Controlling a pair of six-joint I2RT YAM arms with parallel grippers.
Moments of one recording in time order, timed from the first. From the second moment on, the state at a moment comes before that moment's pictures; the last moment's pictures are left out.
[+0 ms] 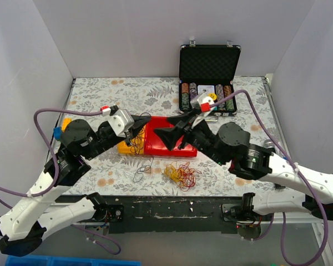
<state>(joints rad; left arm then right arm) -0.82 0.80 1.14 -0.25 0.18 0.25 1.30 1.10 1.30 -0.11 0.33 0.23</state>
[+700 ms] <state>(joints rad) -0.82 0.83 1.40 -0.31 0.17 0.25 1.30 1.21 0.88 0.05 0.30 0.20</state>
